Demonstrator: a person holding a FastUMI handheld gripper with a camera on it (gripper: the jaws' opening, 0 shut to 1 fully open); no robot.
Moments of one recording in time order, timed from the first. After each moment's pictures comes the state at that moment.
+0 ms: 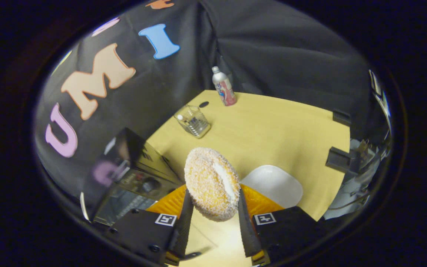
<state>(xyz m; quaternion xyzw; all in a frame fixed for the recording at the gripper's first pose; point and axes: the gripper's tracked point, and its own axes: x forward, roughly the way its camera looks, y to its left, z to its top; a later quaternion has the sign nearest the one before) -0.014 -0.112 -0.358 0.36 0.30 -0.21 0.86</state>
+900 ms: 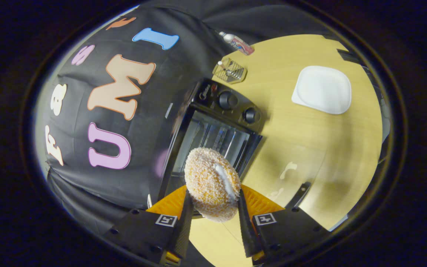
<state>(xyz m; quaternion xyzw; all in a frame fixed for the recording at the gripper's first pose) -0.039 0.111 -0.350 0.57 0.31 -0.08 0.76</state>
